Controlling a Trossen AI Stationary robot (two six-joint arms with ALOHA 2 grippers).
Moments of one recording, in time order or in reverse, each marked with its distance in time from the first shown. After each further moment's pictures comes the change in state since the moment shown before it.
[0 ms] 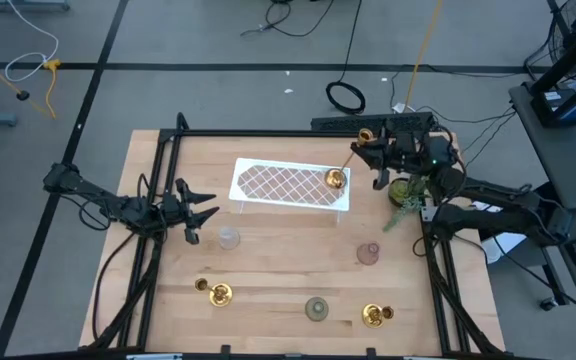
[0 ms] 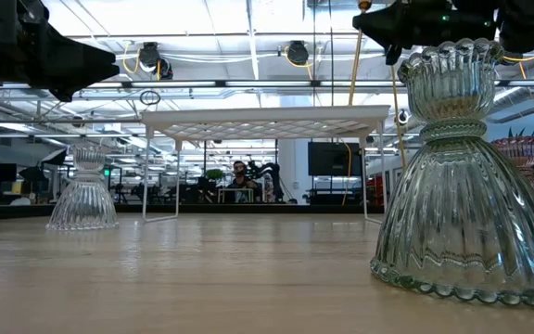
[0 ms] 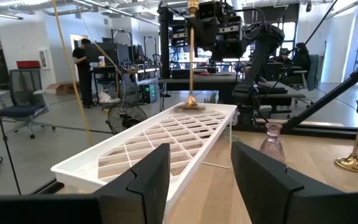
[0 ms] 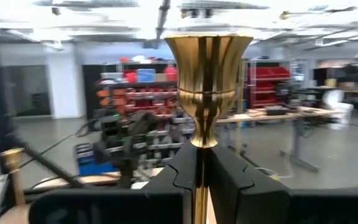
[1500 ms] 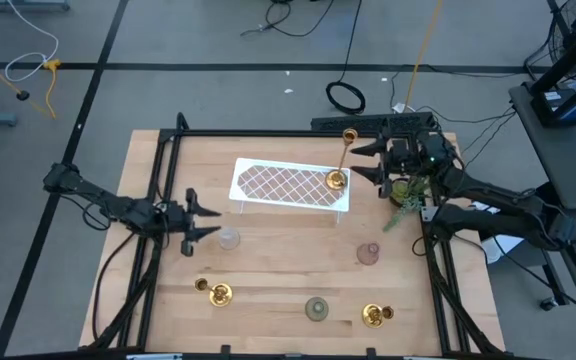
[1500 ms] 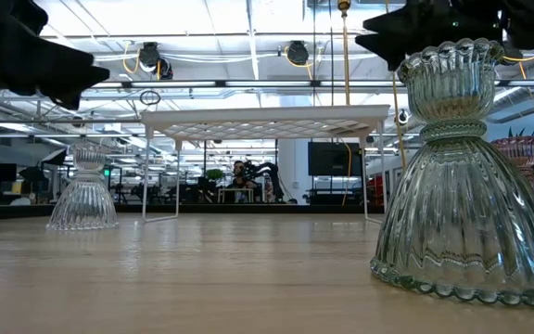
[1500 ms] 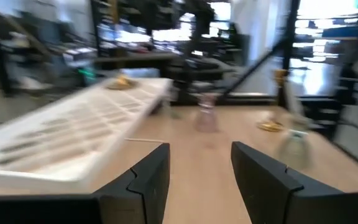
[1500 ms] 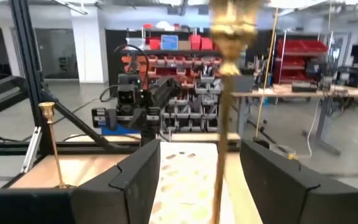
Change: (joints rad) left arm 0.000 0.000 0.000 -0.138 0.297 -0.100; right arm -0.039 -0.057 0.000 -0.206 -0.145 -0.090
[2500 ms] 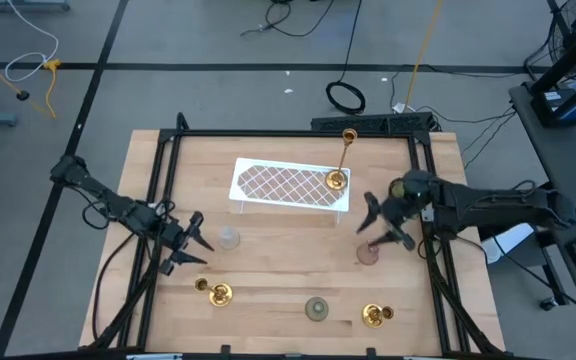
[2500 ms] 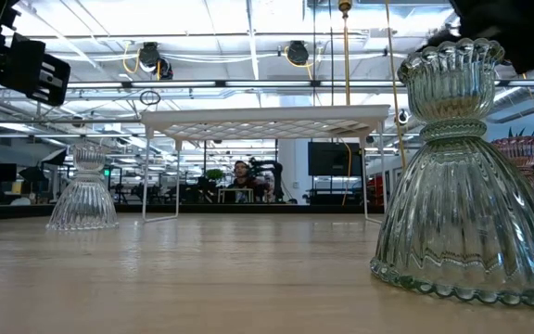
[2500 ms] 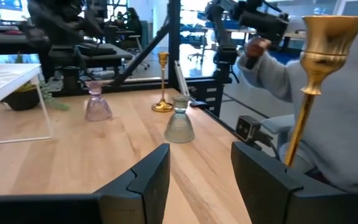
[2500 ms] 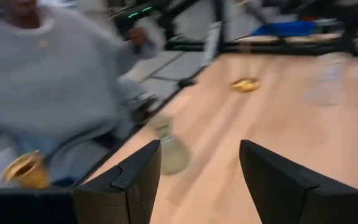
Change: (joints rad) left arm -0.132 0.000 0.000 -0.047 0.291 -0.058; right arm 0.469 -0.110 -0.117 -0.415 -0.204 -0.071
